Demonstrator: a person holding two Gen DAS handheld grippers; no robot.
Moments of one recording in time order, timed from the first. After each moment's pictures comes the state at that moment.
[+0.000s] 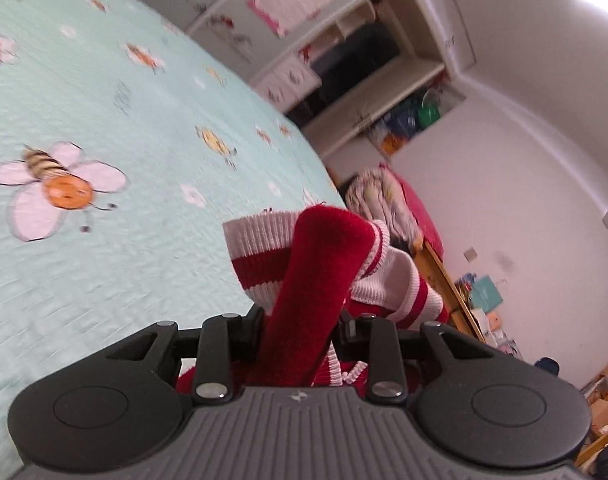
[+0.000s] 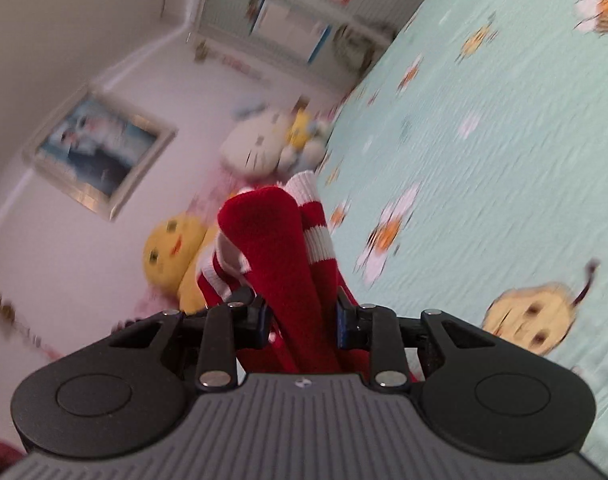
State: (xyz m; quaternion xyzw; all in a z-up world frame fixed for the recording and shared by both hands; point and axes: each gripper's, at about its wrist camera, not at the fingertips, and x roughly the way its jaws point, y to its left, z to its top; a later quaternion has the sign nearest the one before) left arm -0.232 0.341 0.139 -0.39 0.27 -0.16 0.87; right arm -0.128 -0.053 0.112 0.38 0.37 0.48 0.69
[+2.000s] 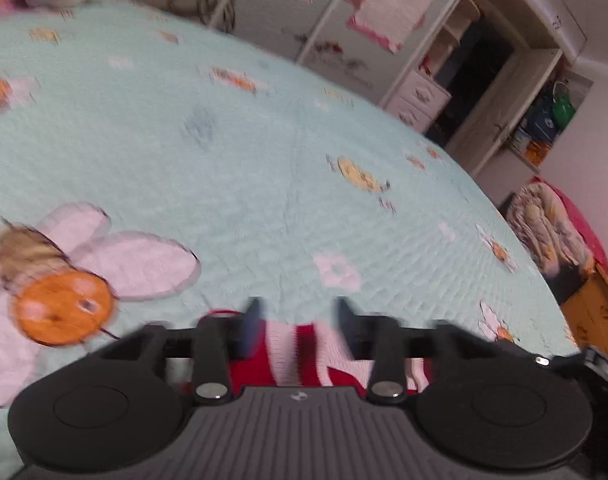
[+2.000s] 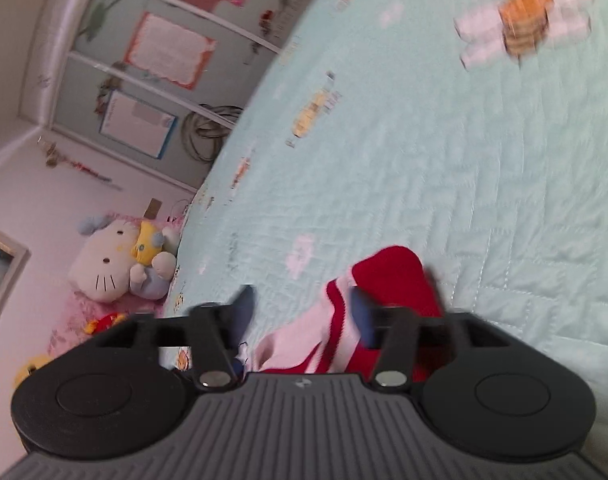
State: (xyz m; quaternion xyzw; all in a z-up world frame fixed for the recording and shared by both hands) left arm -0.059 0.326 0.065 -0.26 0.28 0.08 0.92; right arm 0.037 0.020 0.041 0.39 0.39 0.26 0.80
